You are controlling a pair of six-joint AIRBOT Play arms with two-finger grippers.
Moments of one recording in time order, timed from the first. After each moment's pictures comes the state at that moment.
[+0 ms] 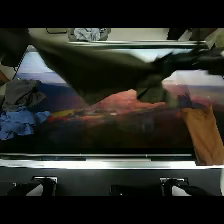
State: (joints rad) left arm 0.05 -1.04 1.67 0.86 -0.88 -1.31; right arm -0.10 -1.28 1.70 -0.67 1.25 0.75
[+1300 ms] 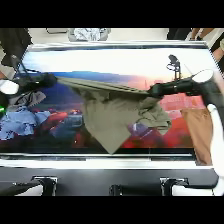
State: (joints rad) left arm 0.04 -1.32 1.24 1.08 -0.65 -1.42; right arm -0.12 -1.55 1.41 -0.75 1.11 0.94
